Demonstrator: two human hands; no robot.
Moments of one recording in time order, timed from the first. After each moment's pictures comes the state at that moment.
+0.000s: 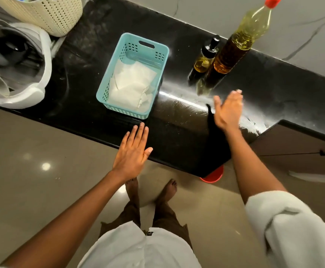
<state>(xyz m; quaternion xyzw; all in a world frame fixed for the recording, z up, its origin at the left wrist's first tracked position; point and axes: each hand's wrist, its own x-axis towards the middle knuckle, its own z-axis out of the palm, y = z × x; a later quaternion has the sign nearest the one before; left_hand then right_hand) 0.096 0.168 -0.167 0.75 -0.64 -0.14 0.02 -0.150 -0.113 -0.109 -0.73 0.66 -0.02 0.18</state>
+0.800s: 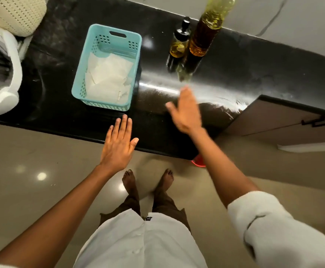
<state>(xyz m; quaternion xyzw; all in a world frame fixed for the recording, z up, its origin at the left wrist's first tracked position) 0.101 0.169 -0.165 0.75 -0.65 -0.16 0.02 -0.121 -0.035 -0.123 -0.81 0.56 -0.02 0.18</state>
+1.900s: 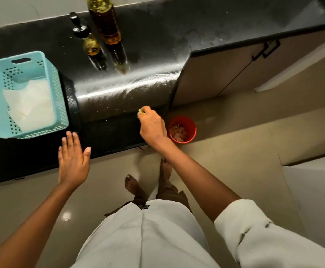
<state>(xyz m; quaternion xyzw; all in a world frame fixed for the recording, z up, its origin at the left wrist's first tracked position) 0.101 0.164 -0.151 0.75 -0.63 -0.21 -0.01 -0.201 0.061 -0.111 -0.75 0.62 -0.13 0.19</state>
